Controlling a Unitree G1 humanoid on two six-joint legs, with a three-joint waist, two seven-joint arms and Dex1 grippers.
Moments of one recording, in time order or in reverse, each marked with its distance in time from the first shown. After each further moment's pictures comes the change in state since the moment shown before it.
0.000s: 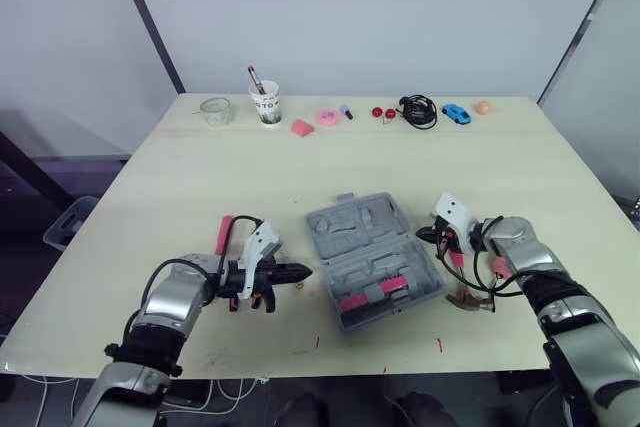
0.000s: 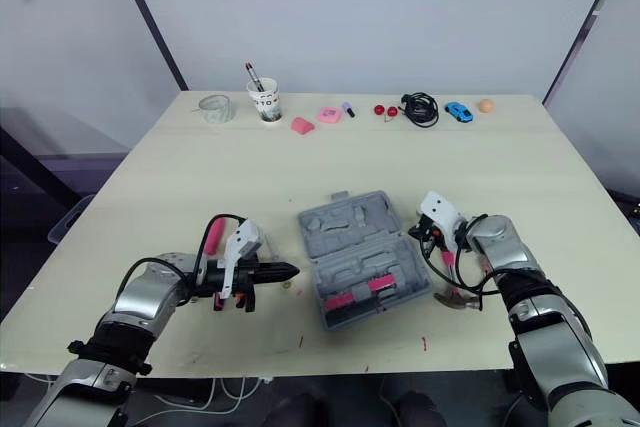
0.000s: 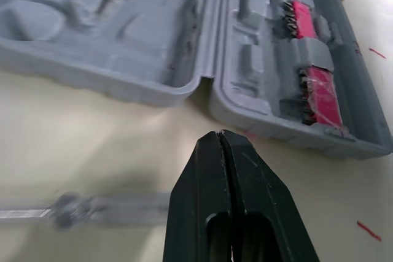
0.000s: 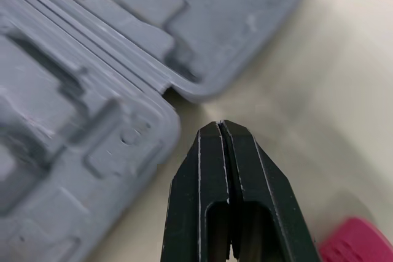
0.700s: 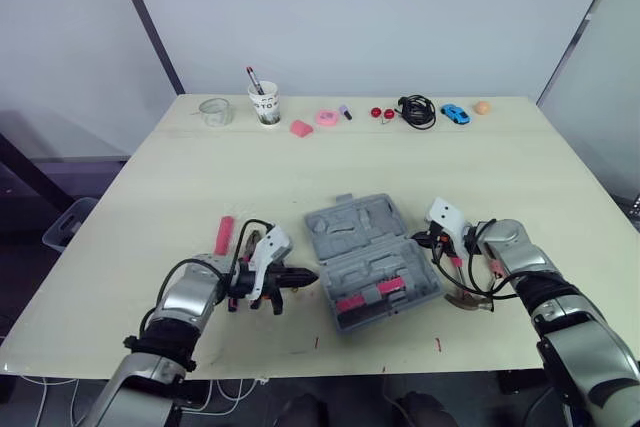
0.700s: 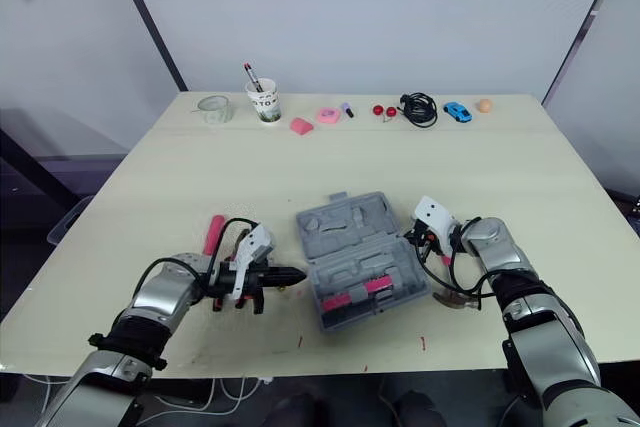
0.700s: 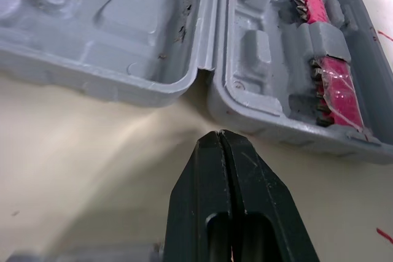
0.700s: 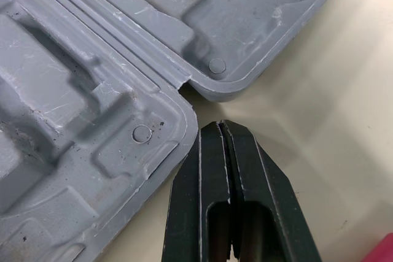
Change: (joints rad) left arm -0.042 -0.066 -0.029 0.117 0.069 -0.048 -0.012; right arm -0.007 0.023 0.004 0.035 -0.022 -0.029 0.022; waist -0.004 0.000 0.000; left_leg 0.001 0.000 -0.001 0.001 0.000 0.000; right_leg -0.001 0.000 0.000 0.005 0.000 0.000
